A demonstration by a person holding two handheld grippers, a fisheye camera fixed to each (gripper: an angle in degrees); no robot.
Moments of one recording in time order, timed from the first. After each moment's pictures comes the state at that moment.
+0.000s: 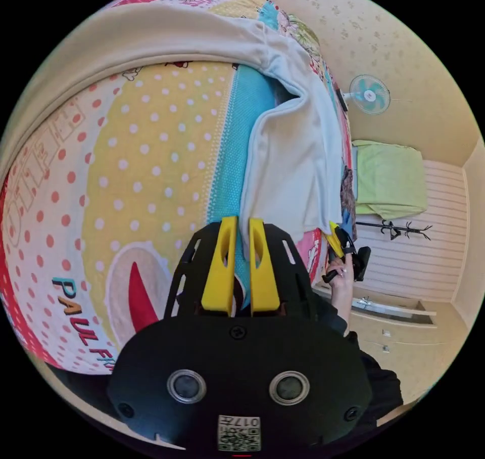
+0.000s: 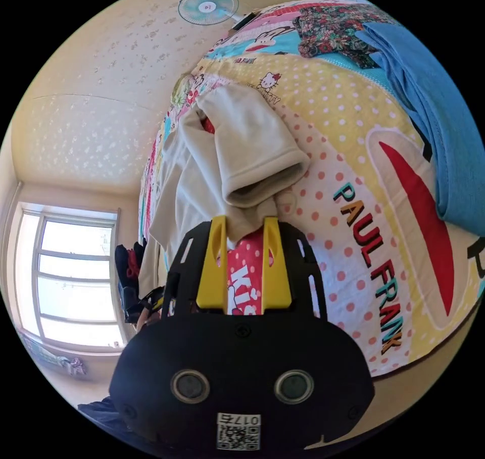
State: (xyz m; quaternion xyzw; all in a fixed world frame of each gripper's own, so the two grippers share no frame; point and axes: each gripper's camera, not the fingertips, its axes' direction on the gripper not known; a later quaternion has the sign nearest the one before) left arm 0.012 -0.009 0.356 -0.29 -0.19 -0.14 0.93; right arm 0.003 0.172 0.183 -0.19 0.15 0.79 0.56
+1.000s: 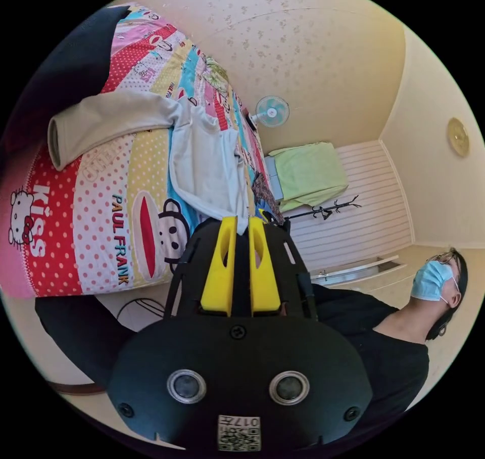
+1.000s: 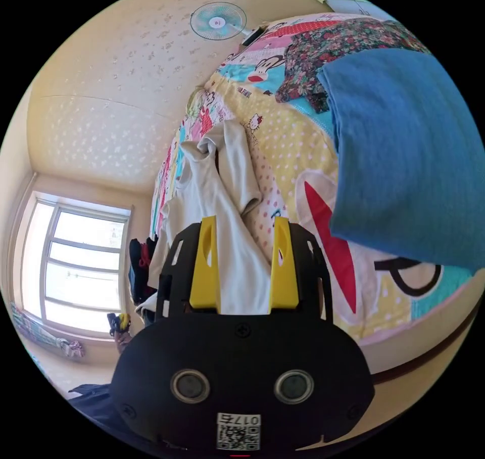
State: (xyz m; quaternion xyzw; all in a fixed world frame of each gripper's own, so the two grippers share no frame) left arm 0.172 0.029 0.124 -0.21 -0.07 -0.03 0.97; right arm 0.033 0.052 0.113 -0.21 0.16 0.77 0.58
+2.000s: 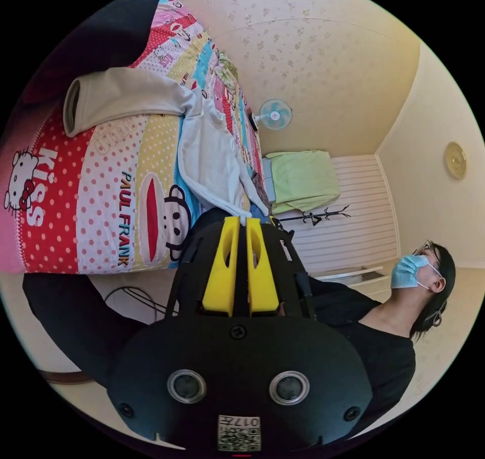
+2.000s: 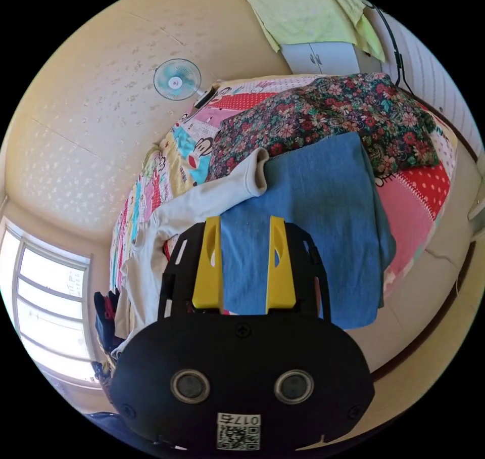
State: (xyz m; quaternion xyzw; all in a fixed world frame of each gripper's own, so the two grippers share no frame) left arm 0.150 0.025 0.068 -0.20 -0.06 -0.09 0.97; right arm 0.066 0.042 -0.050 -0.17 0.34 0.75 0.54
